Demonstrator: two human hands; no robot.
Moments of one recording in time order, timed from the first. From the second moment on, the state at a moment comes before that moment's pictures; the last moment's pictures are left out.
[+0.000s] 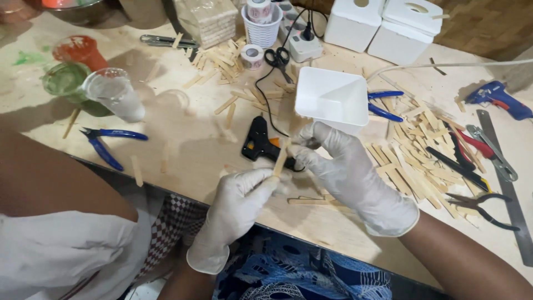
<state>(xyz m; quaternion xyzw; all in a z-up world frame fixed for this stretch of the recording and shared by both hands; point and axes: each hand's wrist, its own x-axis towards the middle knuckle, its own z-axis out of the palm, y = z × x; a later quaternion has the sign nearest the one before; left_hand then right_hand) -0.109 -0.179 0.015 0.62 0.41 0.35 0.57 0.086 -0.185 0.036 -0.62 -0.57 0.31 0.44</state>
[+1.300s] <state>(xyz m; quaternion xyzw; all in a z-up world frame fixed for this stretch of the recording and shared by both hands) -0.112 -0.130 -0.003 0.44 0.59 0.42 0.52 0.097 -0.133 -0.036 -0.69 -0.46 0.30 0.47</state>
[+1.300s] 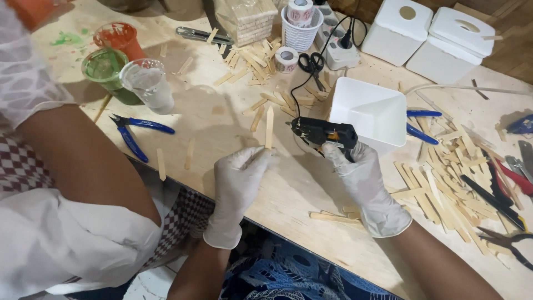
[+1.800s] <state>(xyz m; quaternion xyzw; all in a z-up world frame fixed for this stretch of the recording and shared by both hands) -0.111 -0.124 -0.023 0.48 0.62 0.41 0.46 0.067 -0.139 -0.005 -0.67 -0.46 0.33 0.48</state>
